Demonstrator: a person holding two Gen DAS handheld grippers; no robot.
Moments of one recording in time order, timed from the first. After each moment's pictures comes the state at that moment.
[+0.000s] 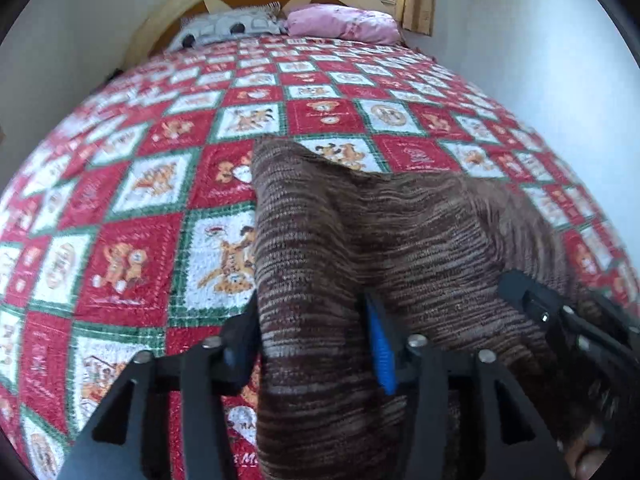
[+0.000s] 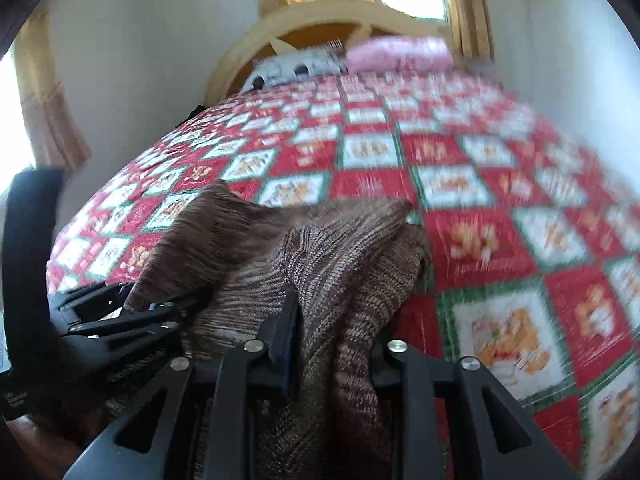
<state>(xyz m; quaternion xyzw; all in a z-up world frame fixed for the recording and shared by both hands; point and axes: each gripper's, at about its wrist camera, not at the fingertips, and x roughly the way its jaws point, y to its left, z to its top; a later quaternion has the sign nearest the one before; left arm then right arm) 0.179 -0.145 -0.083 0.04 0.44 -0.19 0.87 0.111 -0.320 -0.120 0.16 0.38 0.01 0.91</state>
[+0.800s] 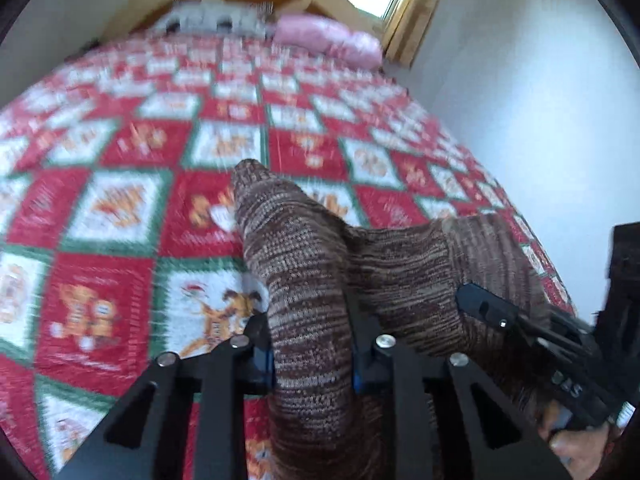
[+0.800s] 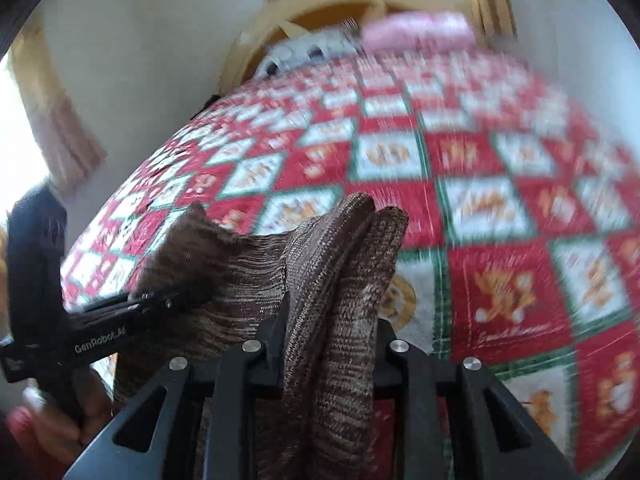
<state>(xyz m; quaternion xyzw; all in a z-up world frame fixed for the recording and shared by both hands) 0.211 -0.126 -0.062 -0.05 0.41 -0.26 0.87 0.159 -0.296 -0.087 0.08 0.37 0.03 0.93</state>
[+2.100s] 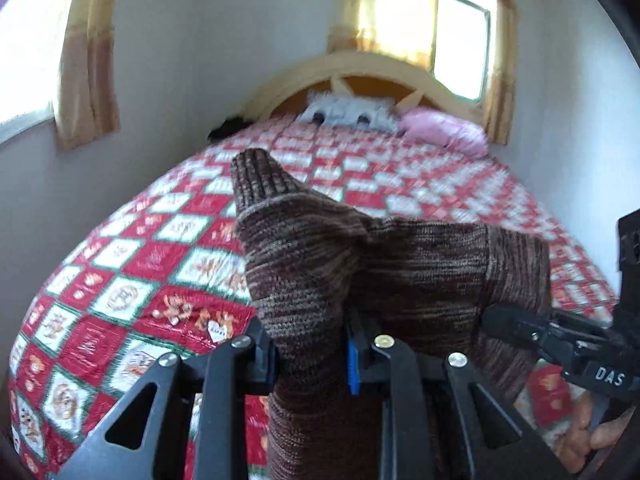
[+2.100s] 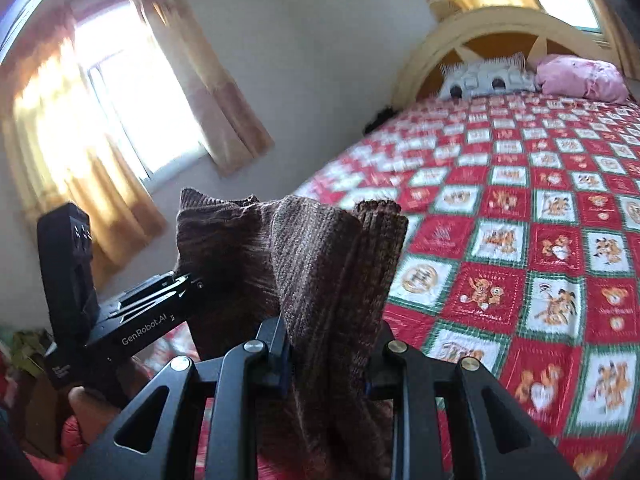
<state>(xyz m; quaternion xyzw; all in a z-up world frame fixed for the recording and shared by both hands) 0.143 0.143 0.007 -0.02 0.31 -0.06 0.95 0.145 -0.029 -0.049 0.10 0.35 0.27 0.89</state>
